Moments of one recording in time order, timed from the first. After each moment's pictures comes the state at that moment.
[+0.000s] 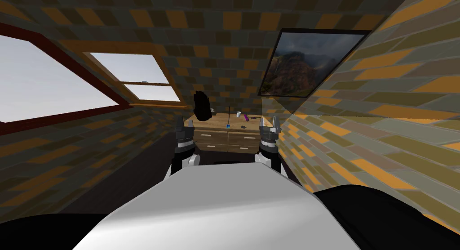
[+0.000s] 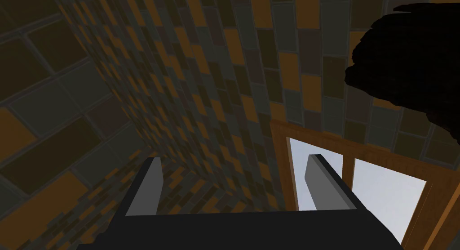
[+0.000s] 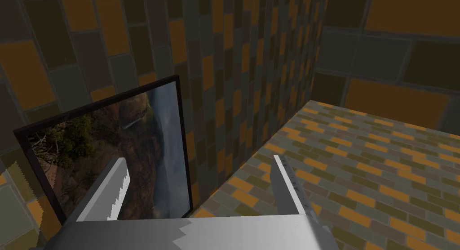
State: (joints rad) left arm 0.50 -0.04 -0.05 -2.27 0.01 -0.54 -0.13; right arm 0.54 -0.04 0.05 -2.34 -0.02 -0.63 -0.07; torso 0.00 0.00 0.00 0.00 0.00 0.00
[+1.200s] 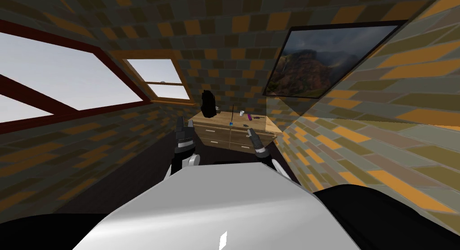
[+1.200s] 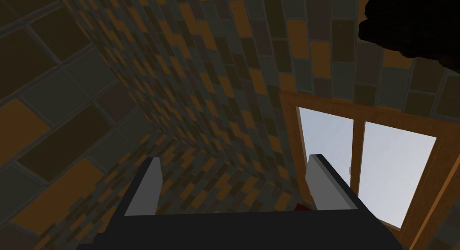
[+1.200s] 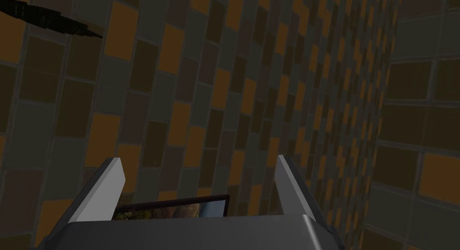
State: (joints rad) left arm 0.50 -0.04 -0.05 -2.27 0.01 -0.54 -0.13; right arm 0.59 -0.35 0.14 -2.14 0.19 -0.63 -0.03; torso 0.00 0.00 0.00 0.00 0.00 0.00
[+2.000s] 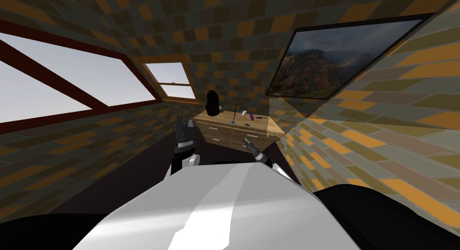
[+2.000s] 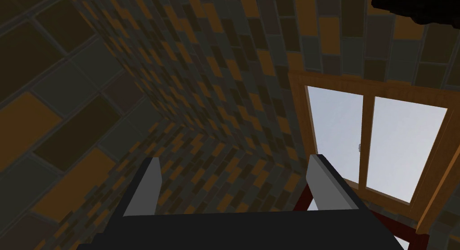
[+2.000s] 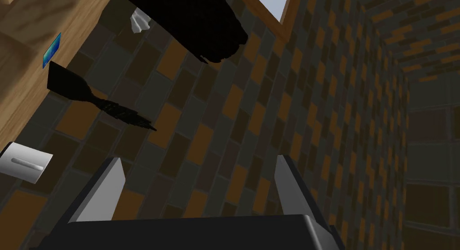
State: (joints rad) left arm 0.50 -0.04 -0.05 -2.27 0.01 -0.54 -0.13; right arm 0.64 -0.55 0.22 -2.04 0.35 -0.59 0.00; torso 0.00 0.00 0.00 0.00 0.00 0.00
